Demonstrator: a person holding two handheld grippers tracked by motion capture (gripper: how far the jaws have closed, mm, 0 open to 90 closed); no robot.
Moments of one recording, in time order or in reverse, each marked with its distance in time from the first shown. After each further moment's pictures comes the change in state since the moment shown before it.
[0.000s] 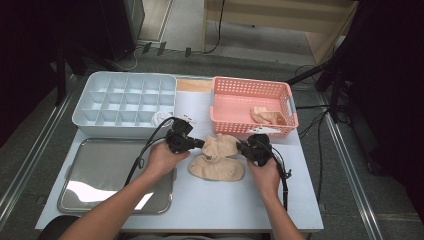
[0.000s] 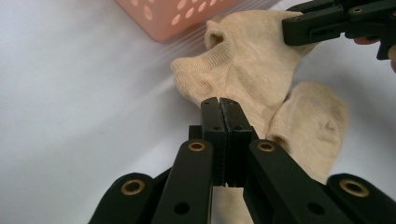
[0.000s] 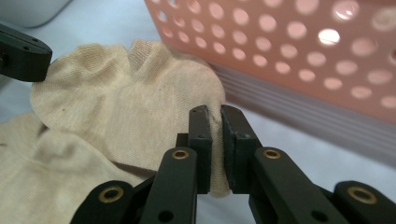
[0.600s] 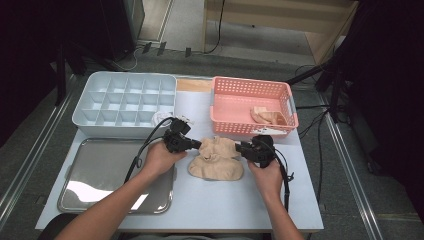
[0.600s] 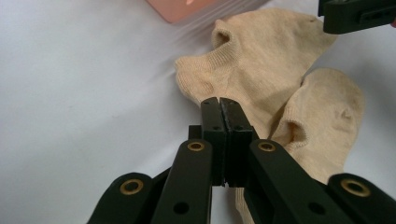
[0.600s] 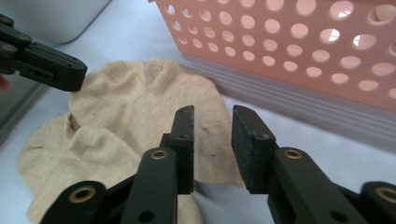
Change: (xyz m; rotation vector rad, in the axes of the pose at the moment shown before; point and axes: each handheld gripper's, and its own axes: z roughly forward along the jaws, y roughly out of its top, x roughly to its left) left arm 0.011 -0.006 -0.007 0.032 0.018 -0.008; right arm -0.001 0.000 -0.013 -0.030 0.075 0.044
